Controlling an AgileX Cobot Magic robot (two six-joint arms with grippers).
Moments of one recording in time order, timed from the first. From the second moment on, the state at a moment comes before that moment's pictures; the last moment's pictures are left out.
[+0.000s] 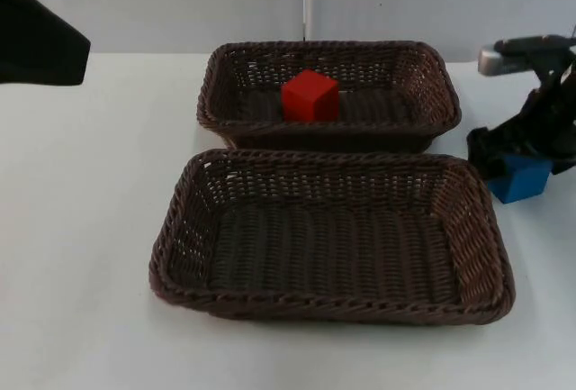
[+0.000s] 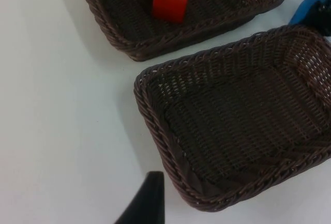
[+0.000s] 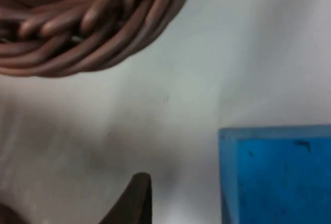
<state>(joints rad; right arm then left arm) 0.22 2.17 -1.33 0.13 0.41 -0.22 -0.35 0.85 -0.71 -0.29 0.67 0.20</state>
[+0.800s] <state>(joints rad) 0.22 1.99 -1.34 0.14 0.46 -0.23 -0.35 0.85 -0.71 -0.29 0.66 0.20</state>
